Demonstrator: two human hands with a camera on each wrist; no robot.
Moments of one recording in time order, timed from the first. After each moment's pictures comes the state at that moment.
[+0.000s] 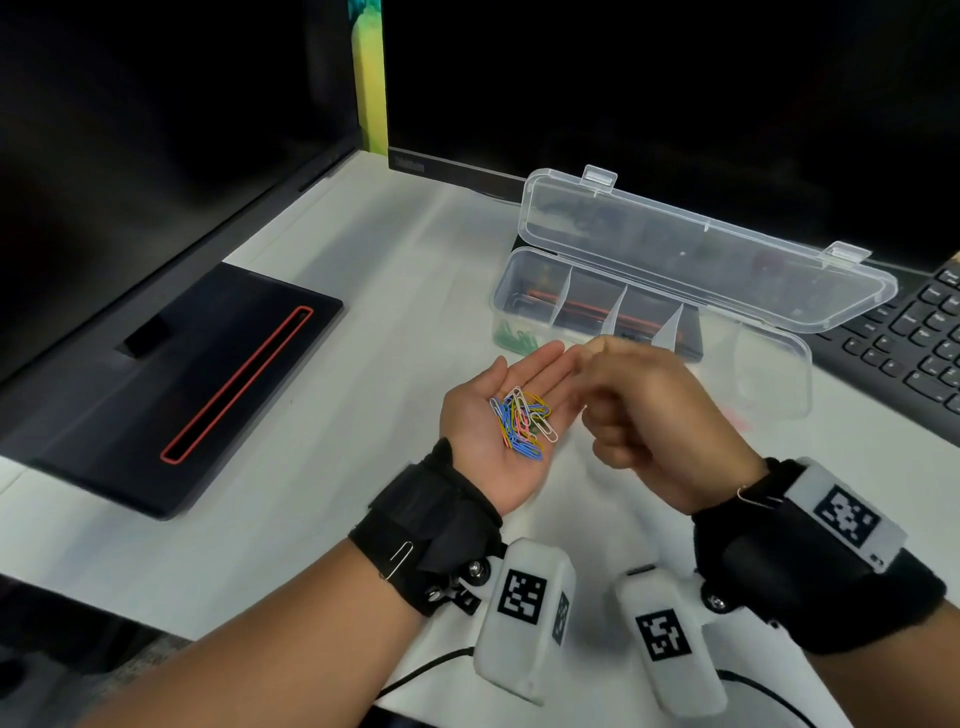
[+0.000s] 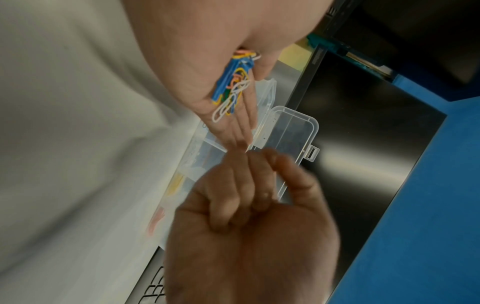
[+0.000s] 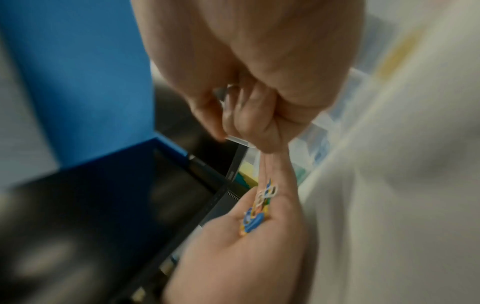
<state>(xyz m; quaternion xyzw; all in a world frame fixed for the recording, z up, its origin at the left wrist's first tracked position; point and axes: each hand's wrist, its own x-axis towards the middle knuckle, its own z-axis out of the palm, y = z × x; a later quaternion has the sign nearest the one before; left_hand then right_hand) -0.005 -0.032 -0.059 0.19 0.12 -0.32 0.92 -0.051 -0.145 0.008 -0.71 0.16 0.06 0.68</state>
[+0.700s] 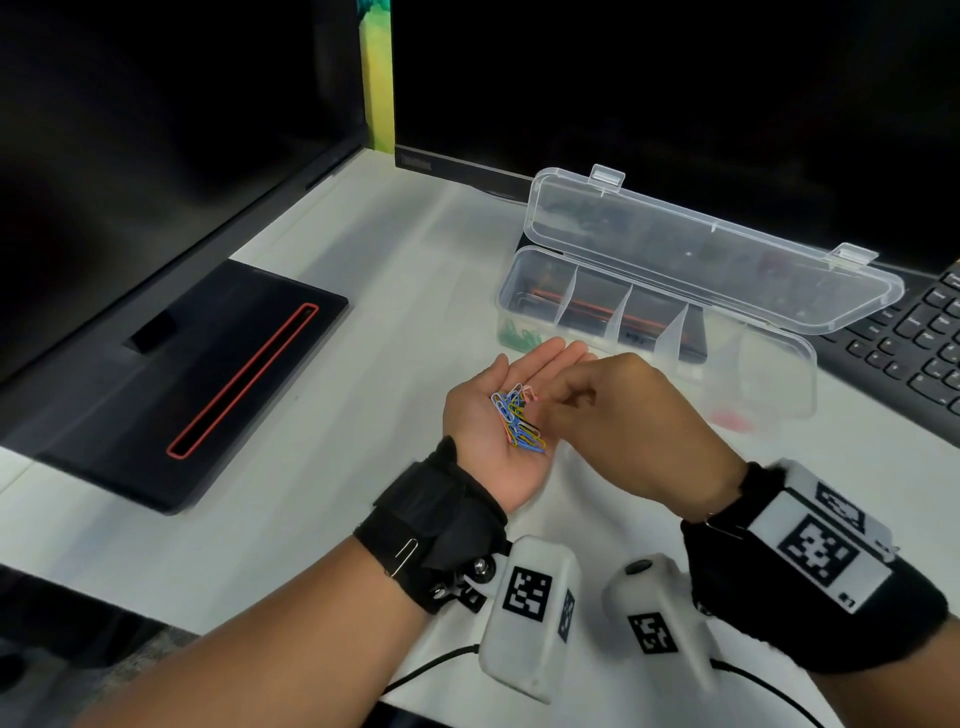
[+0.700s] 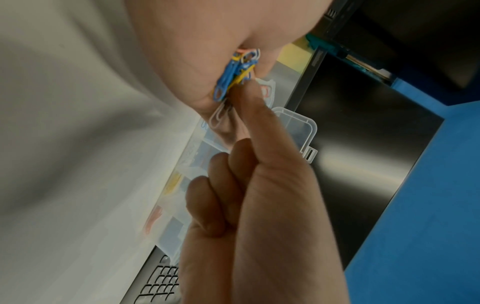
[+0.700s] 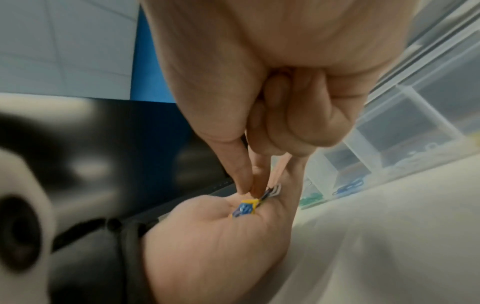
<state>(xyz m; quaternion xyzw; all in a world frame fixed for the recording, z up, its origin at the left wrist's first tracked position) -0.004 -0.030 -0.056 0.21 0.13 -0.33 0.91 -0.051 -0.129 0.005 -0.94 0.05 0.03 0.34</state>
